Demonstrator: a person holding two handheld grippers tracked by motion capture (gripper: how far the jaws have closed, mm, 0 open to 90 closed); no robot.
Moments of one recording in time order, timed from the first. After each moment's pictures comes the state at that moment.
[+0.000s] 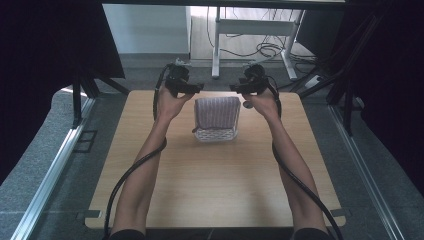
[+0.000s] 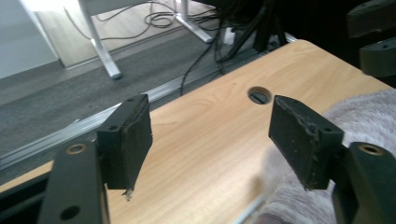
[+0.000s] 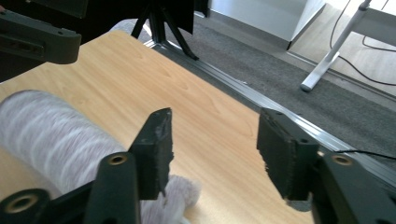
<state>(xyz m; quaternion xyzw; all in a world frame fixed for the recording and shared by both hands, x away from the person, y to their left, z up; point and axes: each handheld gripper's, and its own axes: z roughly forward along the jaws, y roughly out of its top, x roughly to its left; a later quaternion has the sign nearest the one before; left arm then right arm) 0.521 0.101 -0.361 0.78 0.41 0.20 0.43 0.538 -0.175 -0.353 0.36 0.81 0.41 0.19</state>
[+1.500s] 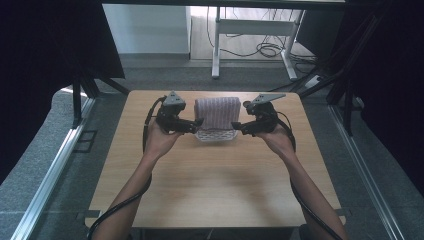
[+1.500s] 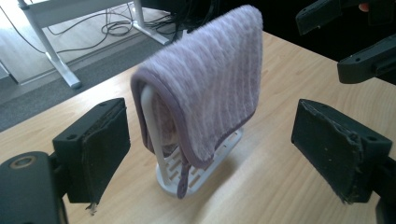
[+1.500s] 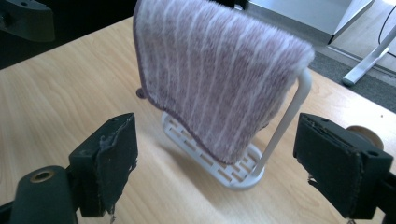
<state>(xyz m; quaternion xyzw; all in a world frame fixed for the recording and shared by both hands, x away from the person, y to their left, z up) 0.406 0.112 -0.387 0.80 0.34 0.18 0.46 0.429 -0.198 -0.390 0.31 0.83 0.43 0.15</state>
